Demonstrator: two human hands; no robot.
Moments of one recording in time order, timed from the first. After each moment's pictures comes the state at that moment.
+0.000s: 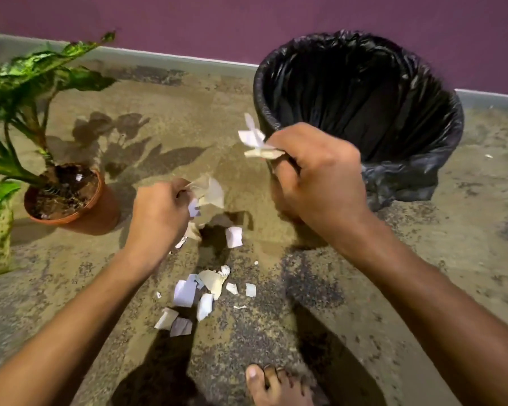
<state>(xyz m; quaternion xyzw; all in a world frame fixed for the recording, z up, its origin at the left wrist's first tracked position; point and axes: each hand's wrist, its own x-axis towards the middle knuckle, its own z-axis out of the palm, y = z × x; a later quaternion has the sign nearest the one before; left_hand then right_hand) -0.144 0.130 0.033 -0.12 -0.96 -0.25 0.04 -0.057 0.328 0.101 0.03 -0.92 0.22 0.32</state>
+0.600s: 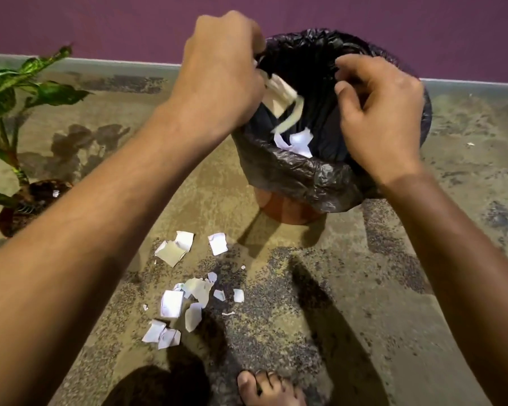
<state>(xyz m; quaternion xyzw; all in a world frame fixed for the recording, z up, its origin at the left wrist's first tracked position) -0.162 0.275 0.178 -0.25 -0.93 -0.26 0.10 -0.072 0.430 0.125 -0.16 -0.89 0.24 0.35</state>
